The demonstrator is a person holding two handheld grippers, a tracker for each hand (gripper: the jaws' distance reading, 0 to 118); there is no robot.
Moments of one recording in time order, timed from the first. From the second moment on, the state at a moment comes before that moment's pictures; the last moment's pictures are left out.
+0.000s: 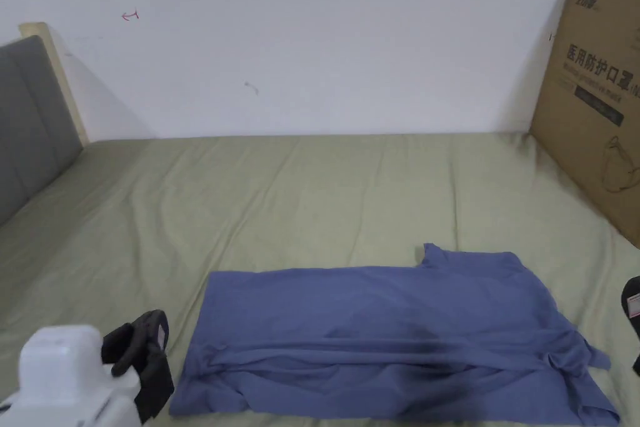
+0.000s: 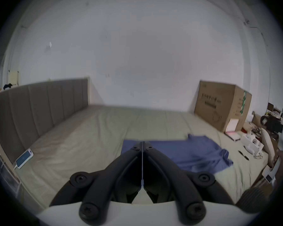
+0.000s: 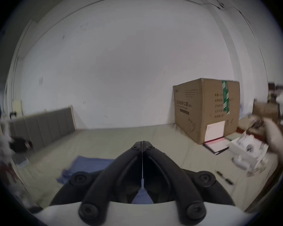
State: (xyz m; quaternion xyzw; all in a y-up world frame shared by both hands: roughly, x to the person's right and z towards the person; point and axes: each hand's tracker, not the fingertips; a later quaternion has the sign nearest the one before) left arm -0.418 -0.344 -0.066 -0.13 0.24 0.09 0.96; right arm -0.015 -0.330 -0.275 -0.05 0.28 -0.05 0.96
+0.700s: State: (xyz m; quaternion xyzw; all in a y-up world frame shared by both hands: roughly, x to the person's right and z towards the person) left arm -0.540 -0.543 -0.200 -0.50 0.25 0.17 0.81; right arm 0.007 -0.374 -0.342 -0.24 0.27 -0.19 0.91
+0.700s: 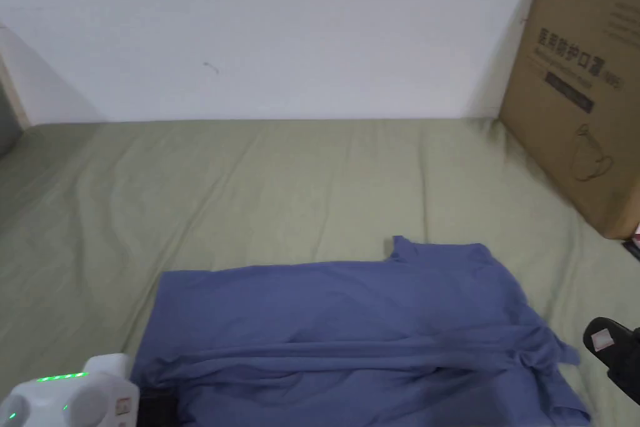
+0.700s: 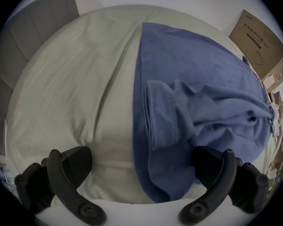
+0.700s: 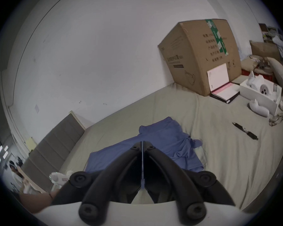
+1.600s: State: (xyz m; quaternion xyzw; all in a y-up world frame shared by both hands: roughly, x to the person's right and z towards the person) left arm -0.523 -0.455 -0.191 -0.50 0.19 0.15 0.83; right arm -0.006 -0.482 -0.496 -0.56 0.27 0.09 0.78
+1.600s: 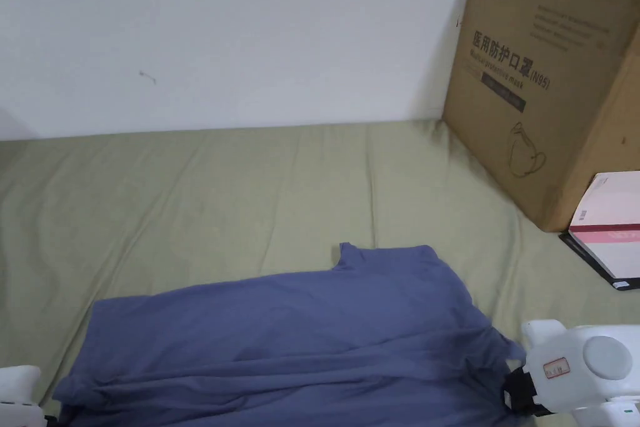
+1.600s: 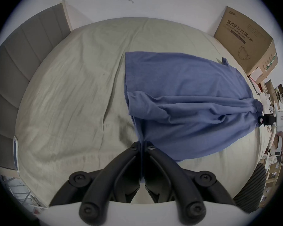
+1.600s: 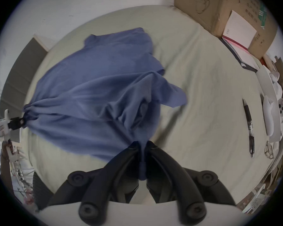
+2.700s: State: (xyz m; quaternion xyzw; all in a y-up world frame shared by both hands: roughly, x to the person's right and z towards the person) left arm -0.513 -0.446 -0.036 -0.45 0.17 0.32 0.82; right arm 0.081 -0.441 -0.370 -0.62 0.21 0.02 0.76
